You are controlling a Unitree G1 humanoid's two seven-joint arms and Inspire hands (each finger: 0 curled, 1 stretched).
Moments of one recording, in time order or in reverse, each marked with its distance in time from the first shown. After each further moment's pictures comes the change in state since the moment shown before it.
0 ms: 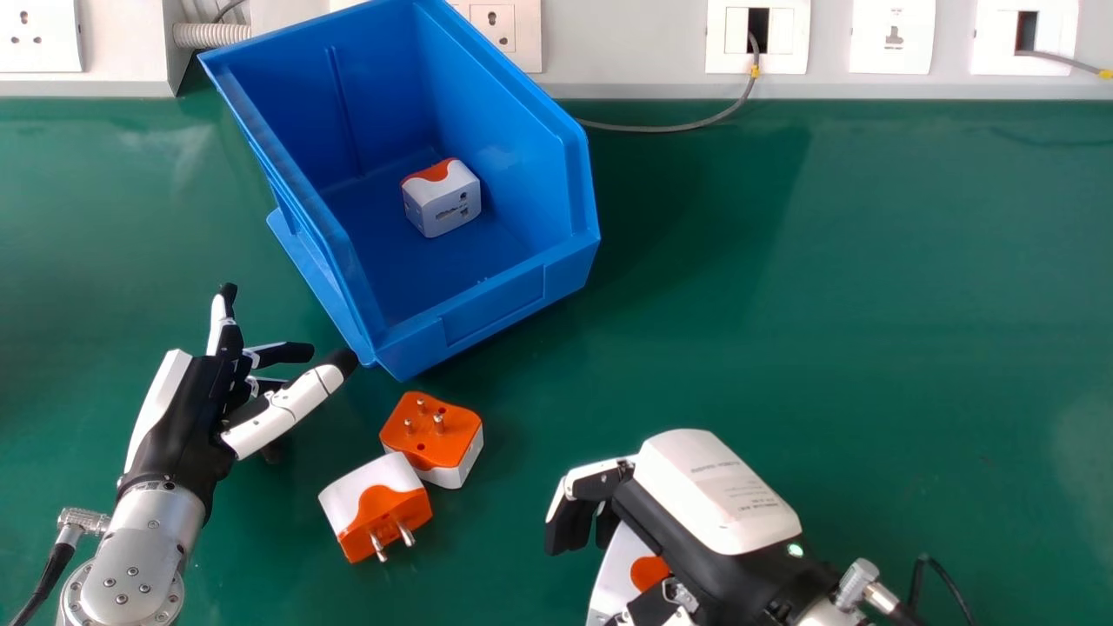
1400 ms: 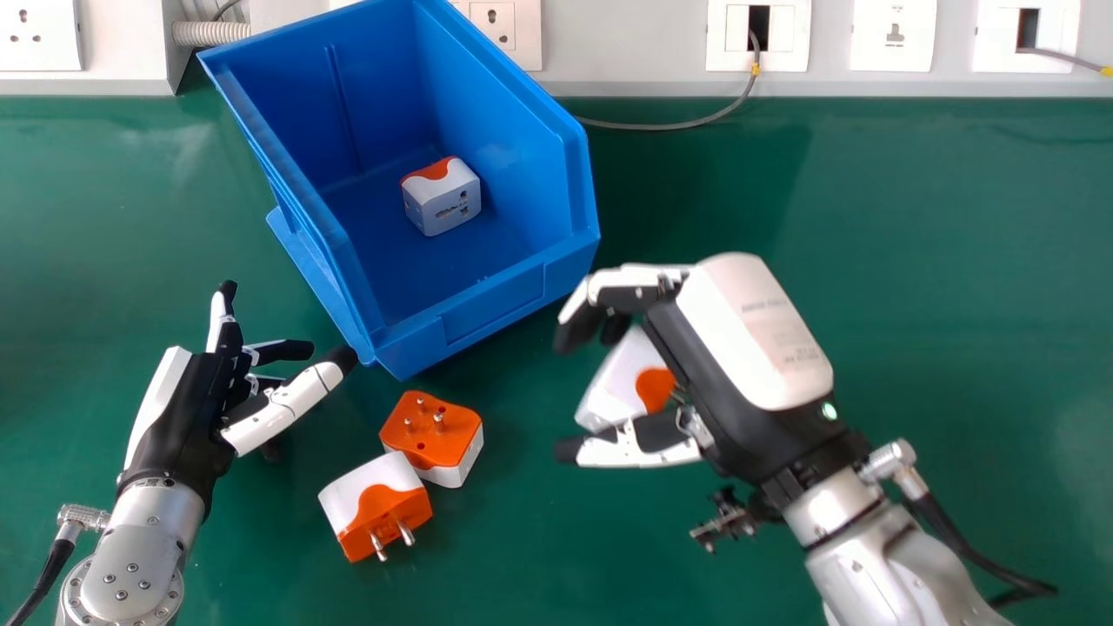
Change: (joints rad) left arm -0.012 0.001 0.000 0.015 0.001 -0.005 -0.001; right arm -0.225 0.097 -0.108 0.047 -0.001 -0.098 -0.208
